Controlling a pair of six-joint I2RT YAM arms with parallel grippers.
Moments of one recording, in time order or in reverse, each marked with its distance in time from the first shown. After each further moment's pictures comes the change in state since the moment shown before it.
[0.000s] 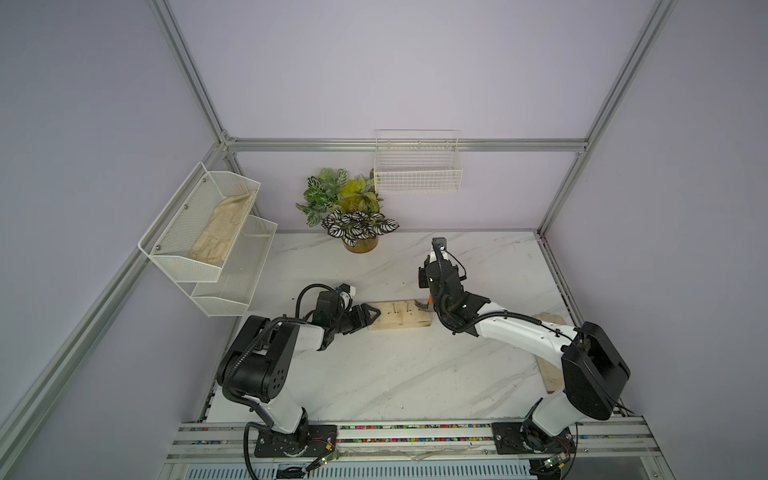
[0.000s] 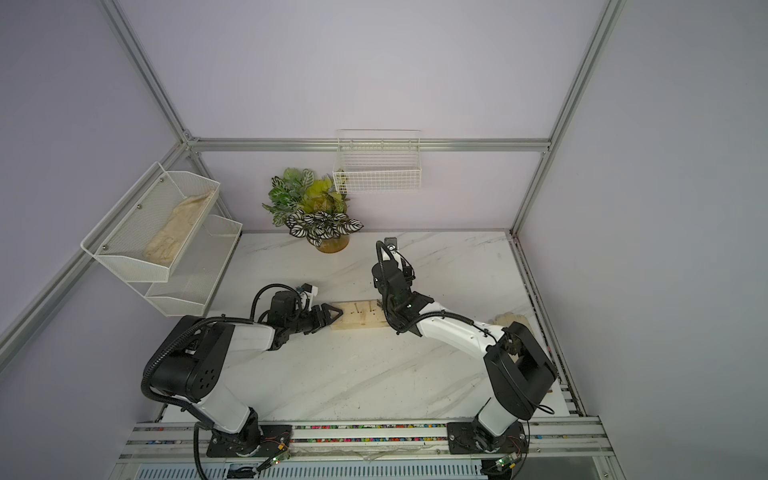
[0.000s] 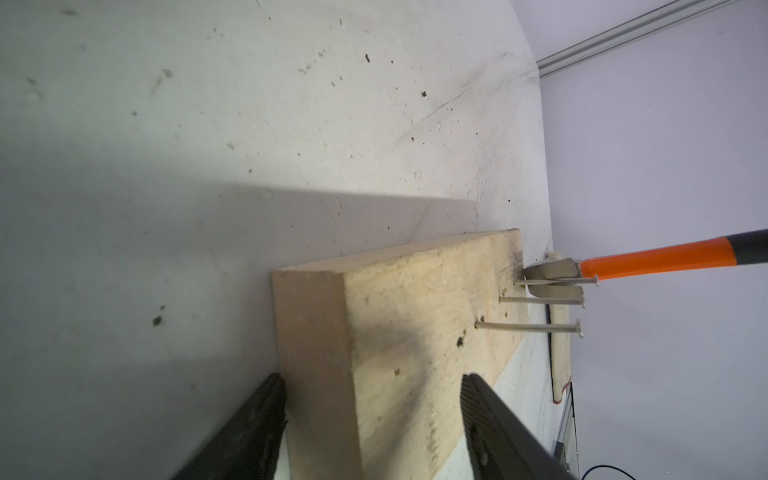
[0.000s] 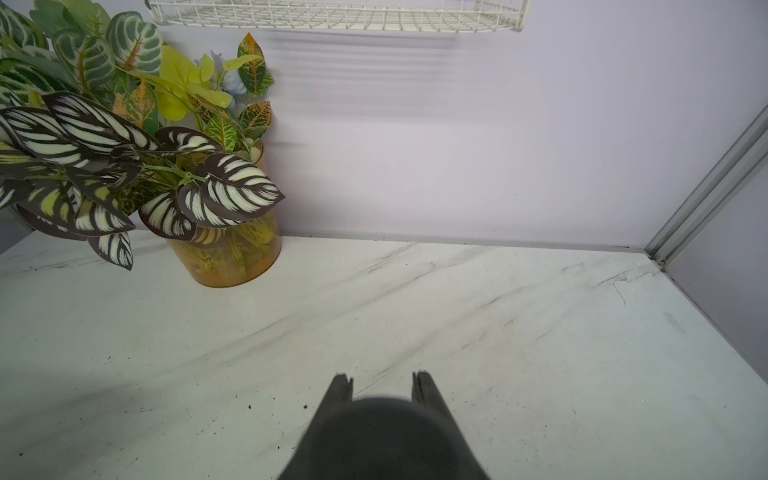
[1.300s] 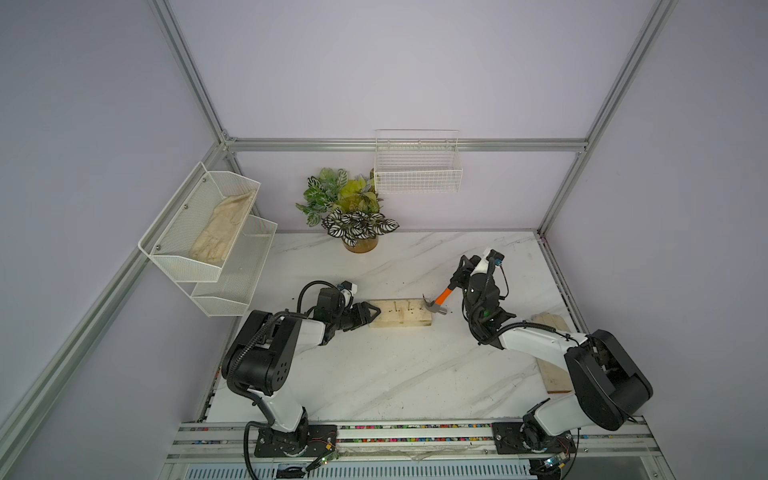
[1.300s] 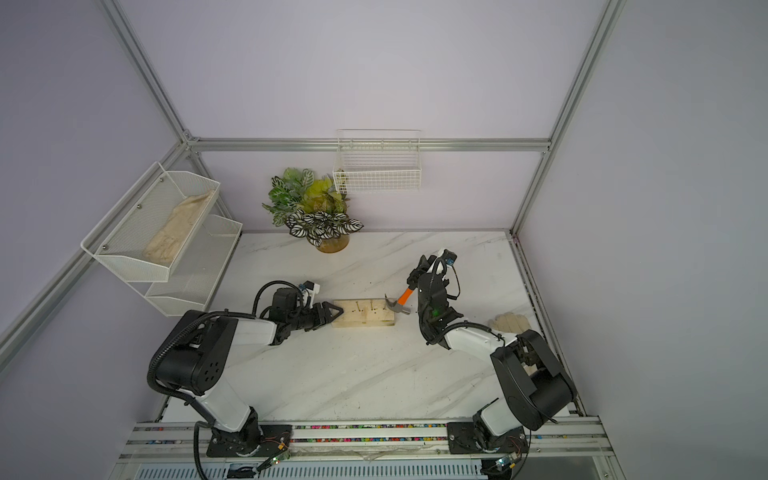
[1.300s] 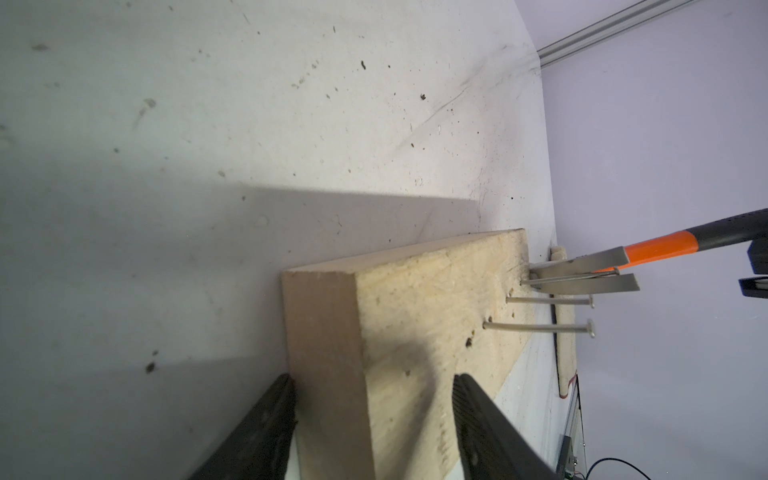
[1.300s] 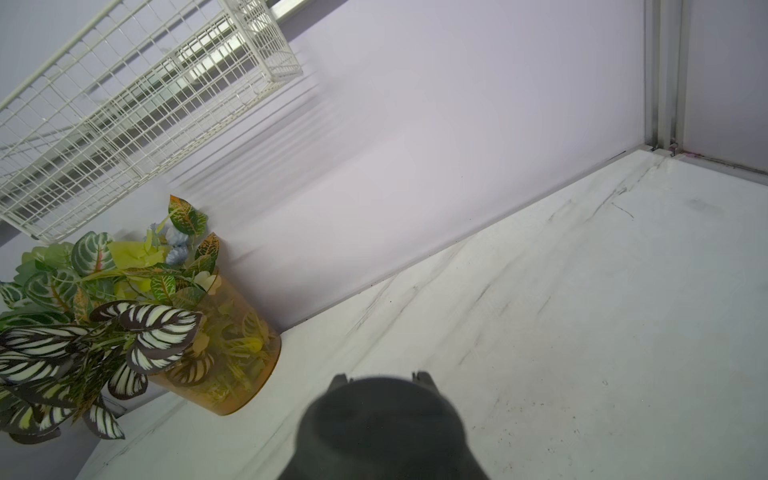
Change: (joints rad) left arm 0.009 0.046 0.050 -0.034 0.025 0.052; right arm -0.241 -0.102 -0.398 0.505 -0.153 0.388
